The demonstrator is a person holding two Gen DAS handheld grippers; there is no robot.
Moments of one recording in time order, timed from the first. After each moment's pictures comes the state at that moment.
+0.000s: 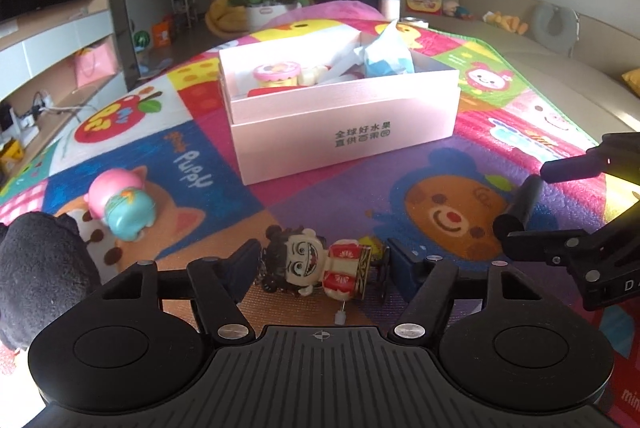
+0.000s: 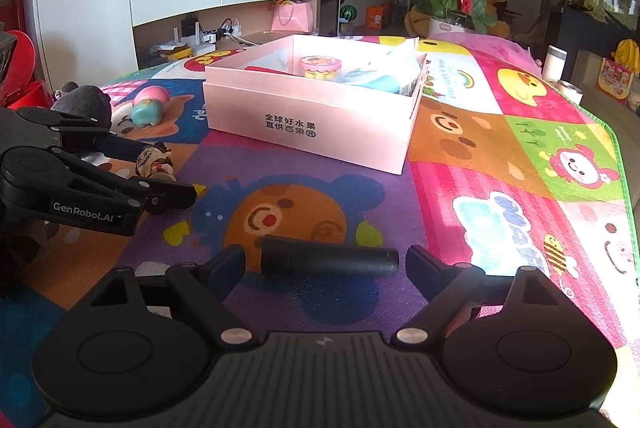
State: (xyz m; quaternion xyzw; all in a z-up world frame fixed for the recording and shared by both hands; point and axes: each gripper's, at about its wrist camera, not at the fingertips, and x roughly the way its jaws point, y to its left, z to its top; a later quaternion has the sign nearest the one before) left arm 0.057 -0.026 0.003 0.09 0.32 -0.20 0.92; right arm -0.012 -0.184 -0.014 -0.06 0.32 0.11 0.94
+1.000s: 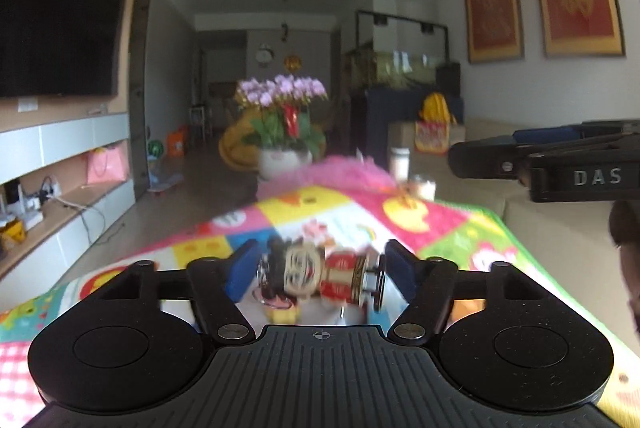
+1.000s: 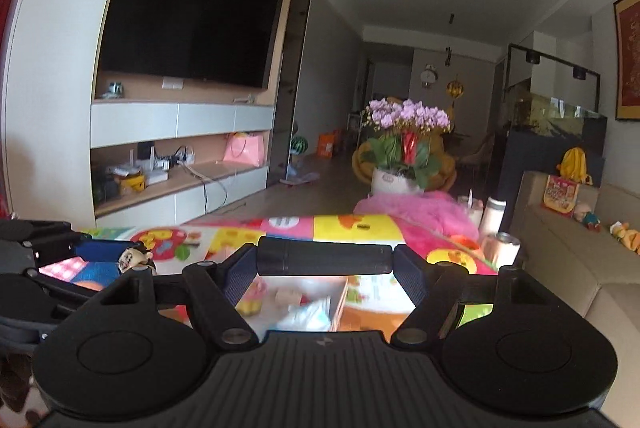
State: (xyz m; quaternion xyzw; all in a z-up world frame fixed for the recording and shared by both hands) left arm 0.119 -0.049 0.112 0.01 0.13 -0.20 0.97; right arm 0.042 -0.200 0.138 -0.07 0.11 0.04 0.99
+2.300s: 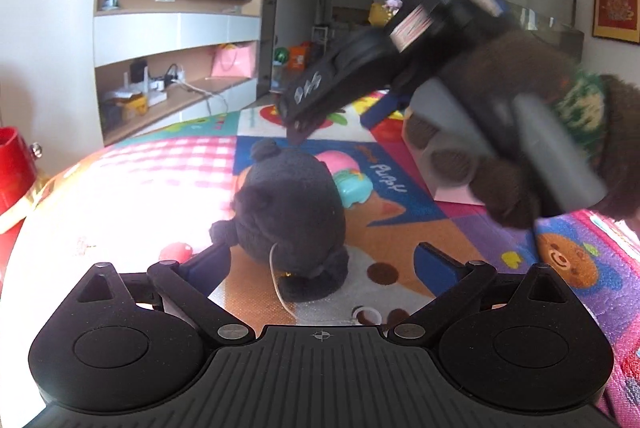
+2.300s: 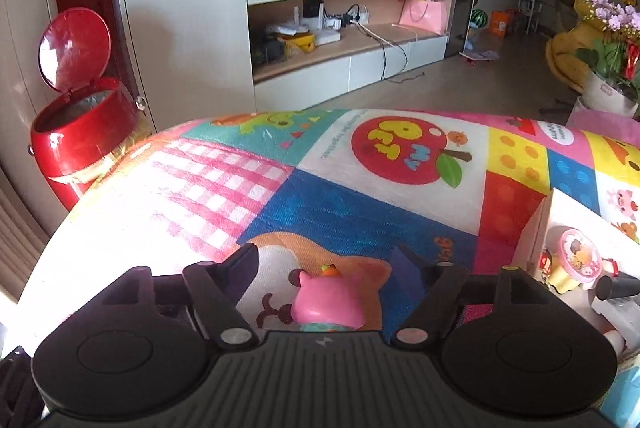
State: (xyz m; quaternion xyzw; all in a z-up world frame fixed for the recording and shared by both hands) left arm -0.005 0.087 0.017 -0.04 0.25 -0.02 0.97; right arm 0.167 0.062 0.046 -0.12 0.36 0.26 0.89
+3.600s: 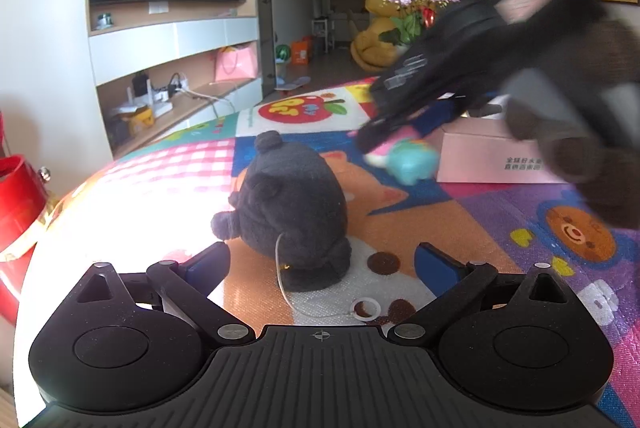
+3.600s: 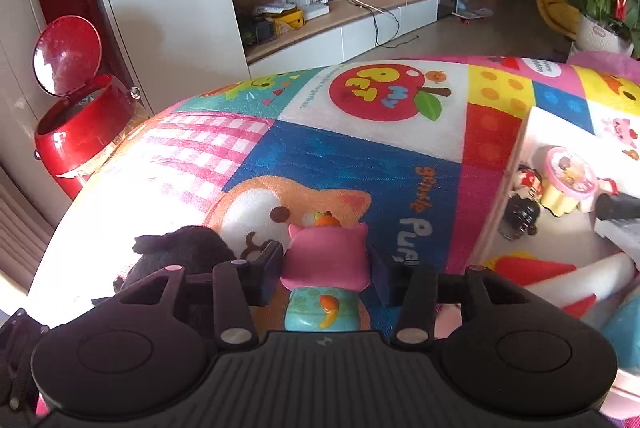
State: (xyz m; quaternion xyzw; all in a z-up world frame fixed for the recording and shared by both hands) left arm -0.002 0.064 0.017 0.02 0.26 0.00 0.97; right arm 0.148 0.001 0.038 -0.06 0.40 0.27 0.87
